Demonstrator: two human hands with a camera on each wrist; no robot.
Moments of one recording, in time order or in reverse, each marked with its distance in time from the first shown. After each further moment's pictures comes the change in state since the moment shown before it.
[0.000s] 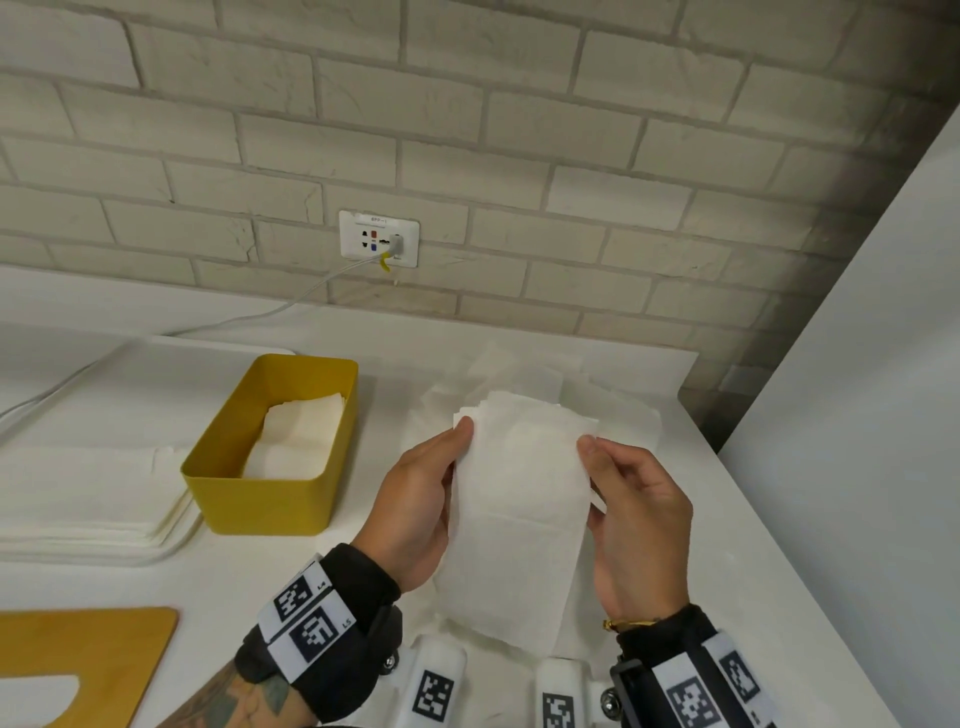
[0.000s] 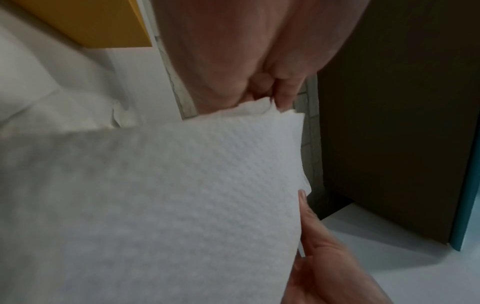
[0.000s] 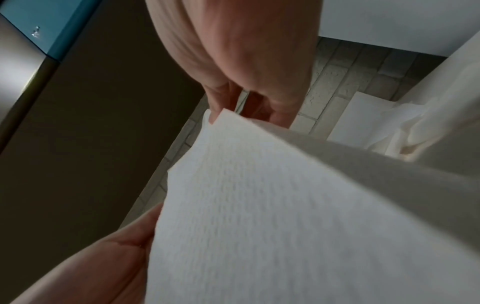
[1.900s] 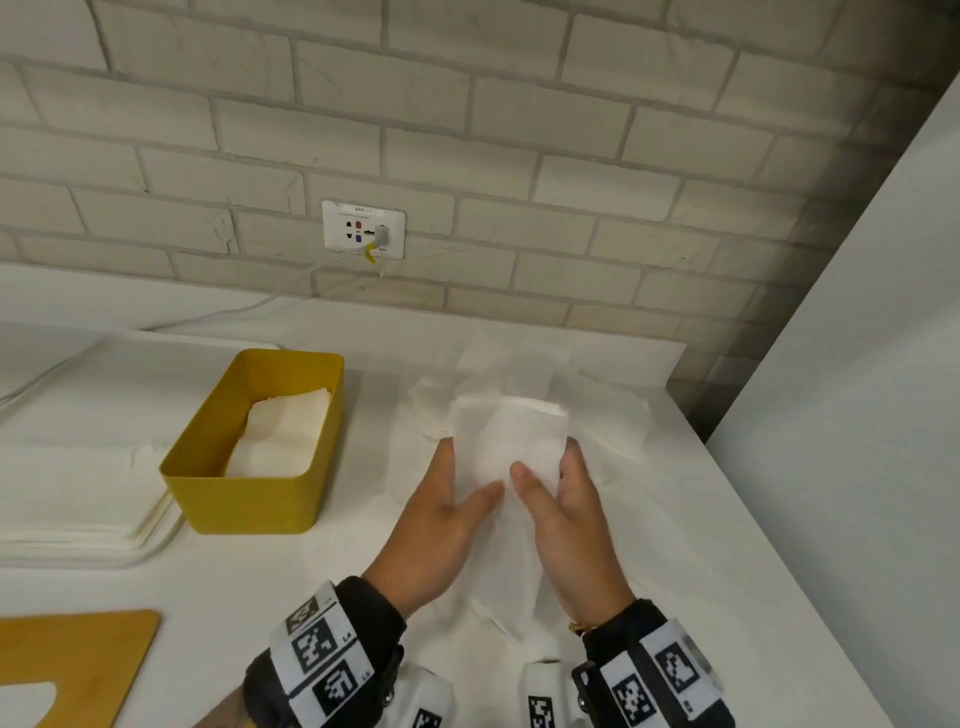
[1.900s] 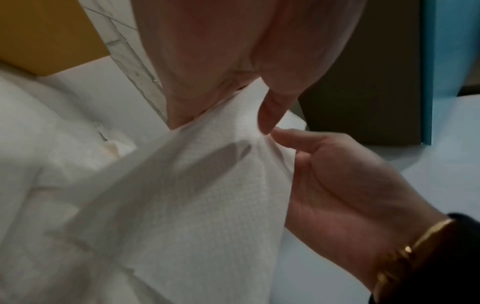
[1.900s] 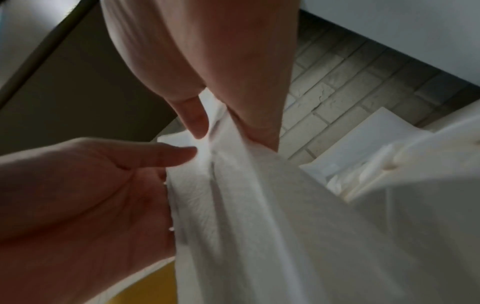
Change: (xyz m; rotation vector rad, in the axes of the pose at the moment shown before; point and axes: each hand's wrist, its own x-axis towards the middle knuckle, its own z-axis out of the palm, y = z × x) left_hand 0.001 -0.037 -0.005 0.477 -0.021 0.207; right_hand -0.002 0.029 0.007 -0.395 -0.373 -0.031
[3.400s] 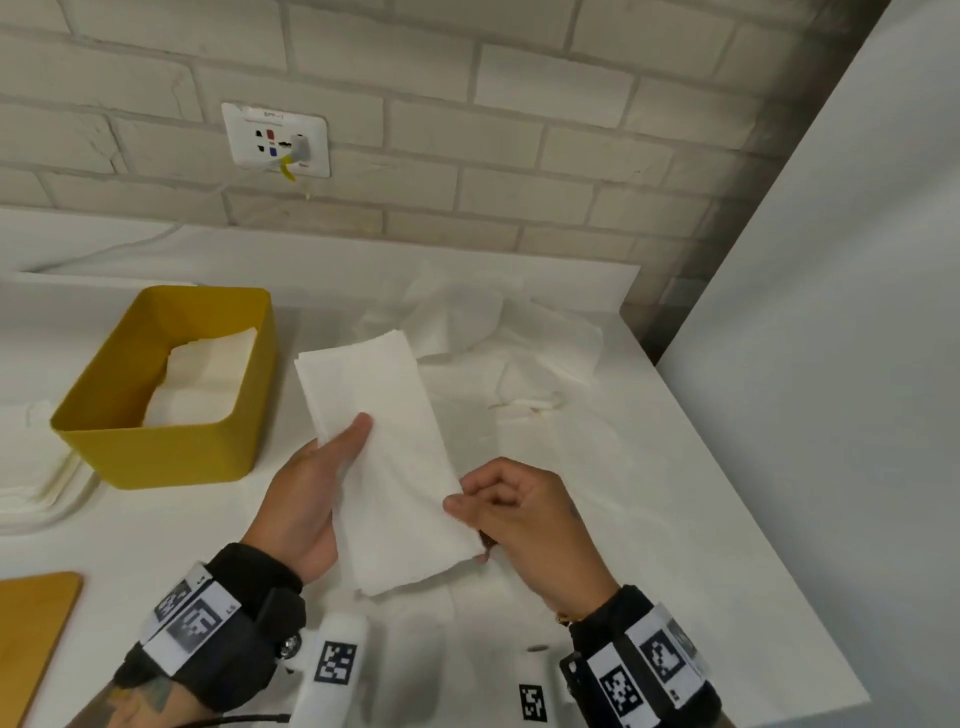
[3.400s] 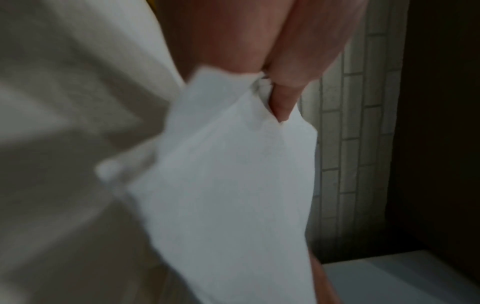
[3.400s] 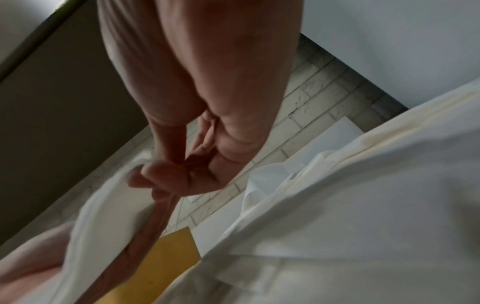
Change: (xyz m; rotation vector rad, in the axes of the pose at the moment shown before) left_hand -0.013 -0.019 -0.024 -0.555 0.211 -0.427; right_hand -0.042 0.024 -0.031 -0.070 -0.156 0.256
